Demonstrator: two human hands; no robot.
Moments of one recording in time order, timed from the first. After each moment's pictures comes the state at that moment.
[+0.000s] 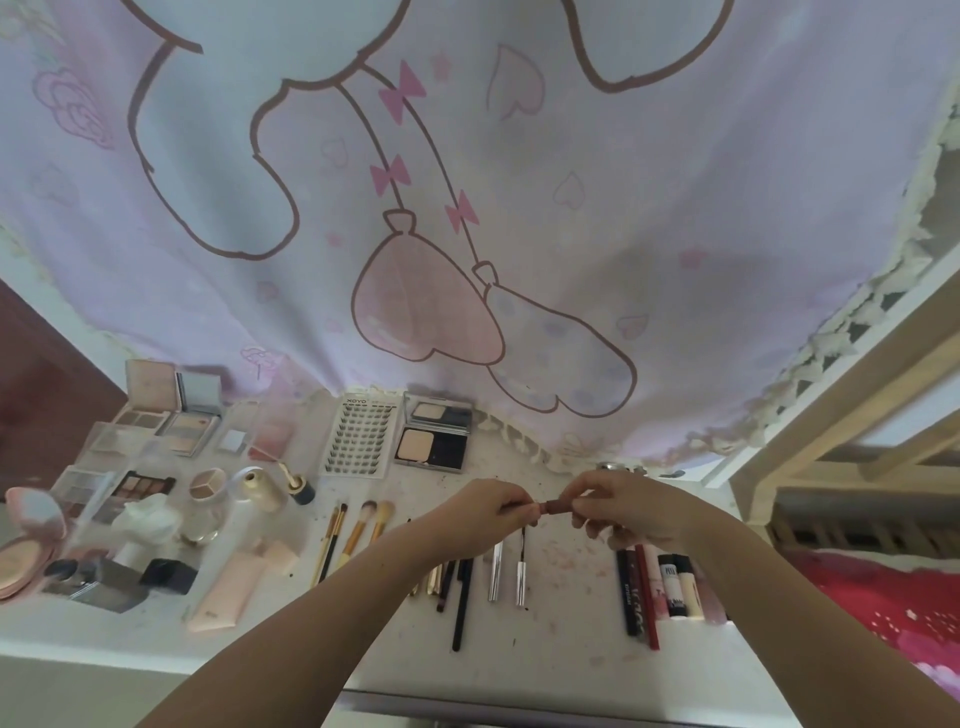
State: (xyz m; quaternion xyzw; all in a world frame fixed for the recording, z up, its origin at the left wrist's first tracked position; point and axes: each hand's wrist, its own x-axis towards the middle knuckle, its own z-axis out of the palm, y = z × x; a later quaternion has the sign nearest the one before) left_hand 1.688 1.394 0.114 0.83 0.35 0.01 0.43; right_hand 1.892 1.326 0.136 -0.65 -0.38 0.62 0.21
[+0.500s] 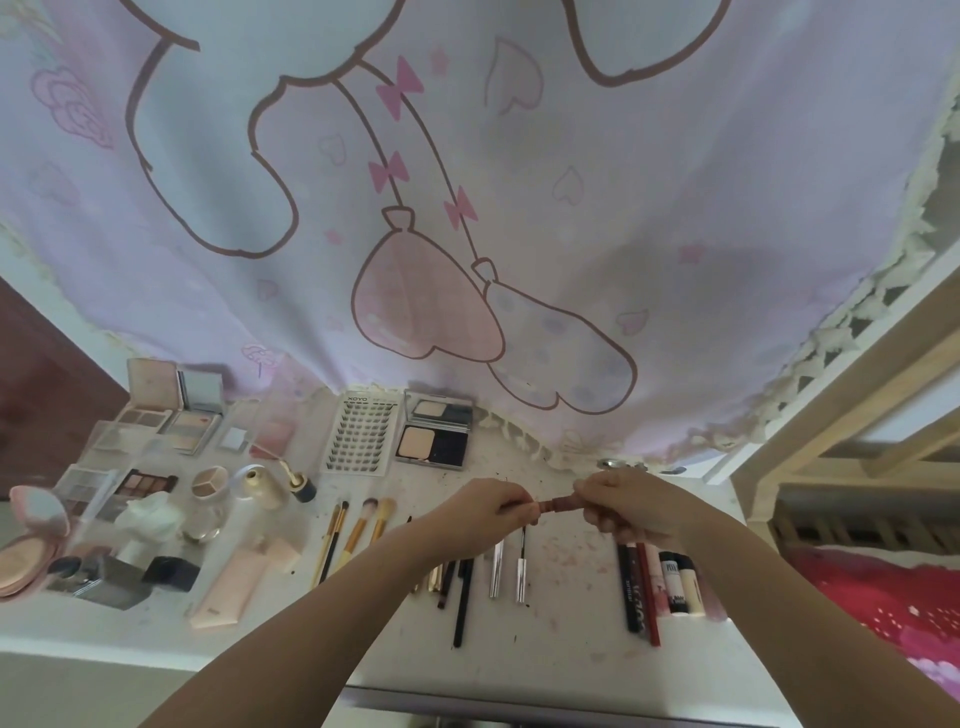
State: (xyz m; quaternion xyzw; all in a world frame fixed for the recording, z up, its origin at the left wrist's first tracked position) left_hand 1.686 1.393 0.109 0.82 0.34 0.02 0.45; right_hand 1.895 1.326 0.126 -0.66 -0.33 0.63 0.24
